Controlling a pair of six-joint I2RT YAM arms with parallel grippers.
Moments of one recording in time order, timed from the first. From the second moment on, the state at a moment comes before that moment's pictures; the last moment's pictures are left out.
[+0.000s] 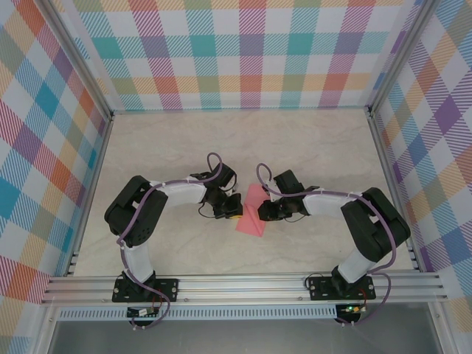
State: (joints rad) left arm -0.66 1.85 1.05 -0.40 0.46 -0.76; right arm 0.57 1.62 0.73 -0.20 -0.46 0.38
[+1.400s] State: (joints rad) left arm -0.66 1.77 1.06 -0.35 0.44 -0.82; right arm 0.57 1.65 0.74 -0.20 -0.46 0.35
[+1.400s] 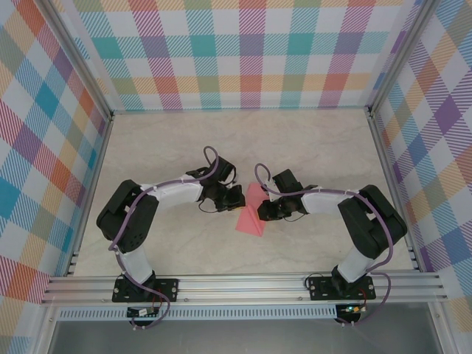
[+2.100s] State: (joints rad) left arm -0.66 1.87 1.07 -0.13 0.52 -0.97; right arm 0.57 1.66 0.74 -0.20 -0.46 0.35
